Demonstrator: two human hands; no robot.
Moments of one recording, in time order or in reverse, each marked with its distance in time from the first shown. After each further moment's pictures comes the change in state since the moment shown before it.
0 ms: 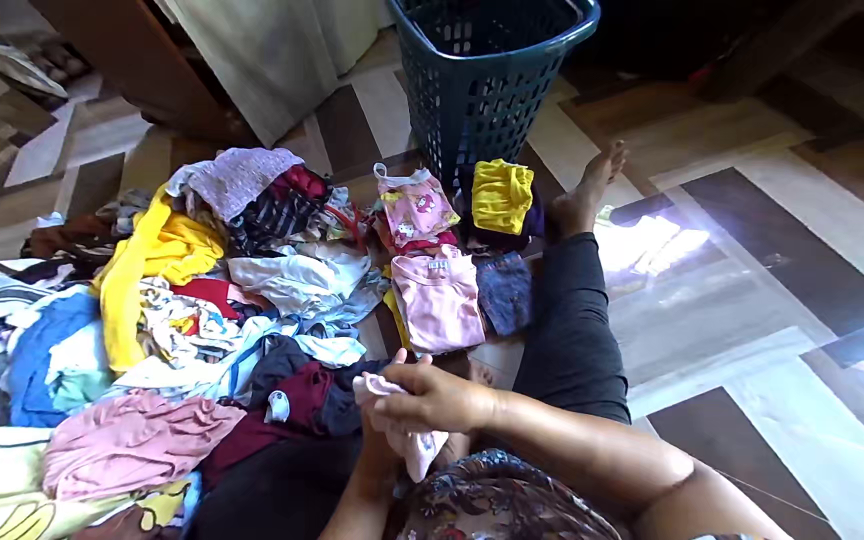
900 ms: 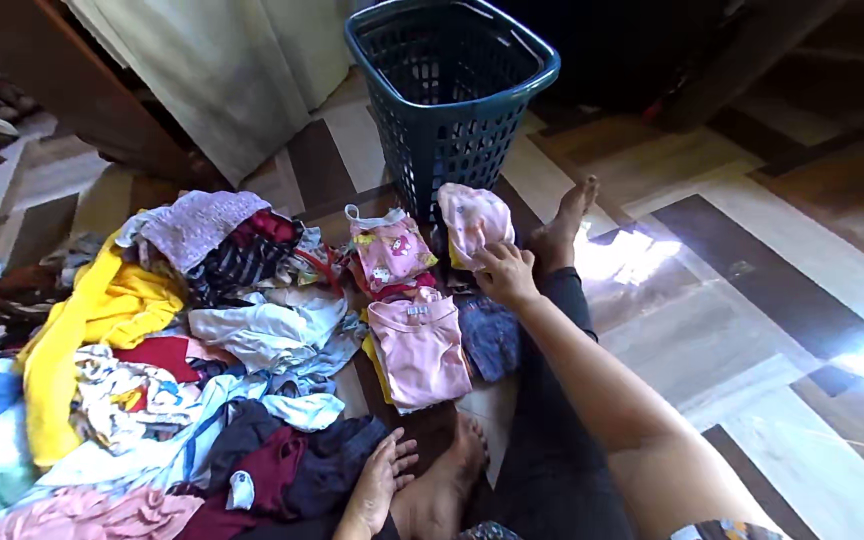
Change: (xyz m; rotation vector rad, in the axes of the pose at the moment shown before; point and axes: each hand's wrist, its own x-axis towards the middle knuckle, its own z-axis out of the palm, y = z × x) left_hand 0.051 -0.048 -0.050 0.475 0.038 -0.594; right_hand 0.017 0.111 -0.270 -1.100 0.934 0.052
